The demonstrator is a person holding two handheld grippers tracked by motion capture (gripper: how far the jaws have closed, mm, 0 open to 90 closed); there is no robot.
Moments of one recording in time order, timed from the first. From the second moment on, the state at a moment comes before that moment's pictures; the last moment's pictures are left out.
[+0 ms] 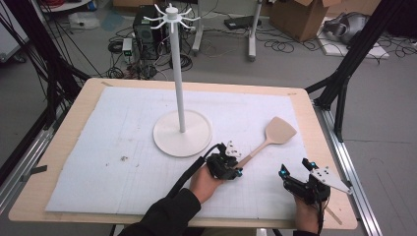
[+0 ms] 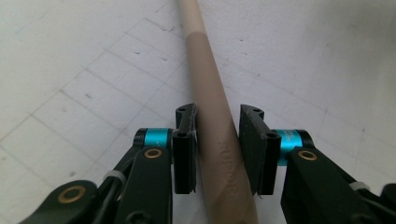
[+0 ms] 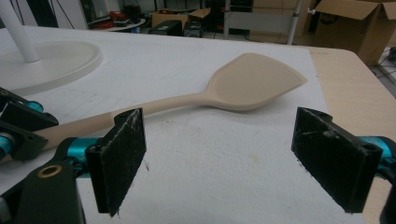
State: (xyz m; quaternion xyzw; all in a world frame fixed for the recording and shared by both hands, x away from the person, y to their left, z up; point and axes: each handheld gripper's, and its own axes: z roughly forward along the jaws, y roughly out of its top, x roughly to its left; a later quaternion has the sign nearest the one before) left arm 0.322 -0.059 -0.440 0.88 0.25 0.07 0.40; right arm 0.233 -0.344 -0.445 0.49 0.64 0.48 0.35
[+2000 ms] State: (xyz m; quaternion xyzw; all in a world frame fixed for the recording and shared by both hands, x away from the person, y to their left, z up) left arm 0.343 0.096 -0.440 0.89 0.05 -0.07 0.45; right arm 0.240 -0.305 -0.423 0.40 0.70 0.53 0.27
